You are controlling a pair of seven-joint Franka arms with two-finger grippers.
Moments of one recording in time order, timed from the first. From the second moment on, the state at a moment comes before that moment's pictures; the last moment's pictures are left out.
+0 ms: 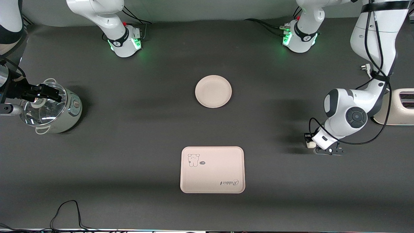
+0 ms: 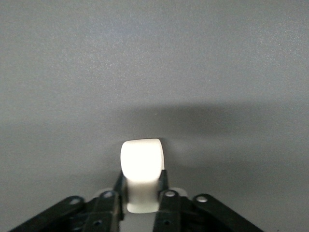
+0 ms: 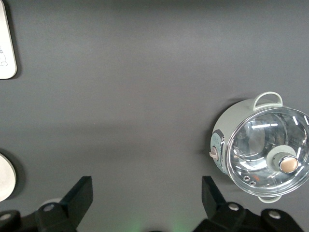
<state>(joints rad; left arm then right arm) 0.08 0.51 -0.13 -2.01 0.10 2.51 -0.06 0.02 0.04 -0.04 -1.58 -0.02 1.53 0.01</state>
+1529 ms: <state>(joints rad) 0.04 0.05 -0.57 -1.72 -0.03 1.74 -0.33 0.02 0.04 -0.04 -1.58 -0.02 1.53 0.01</state>
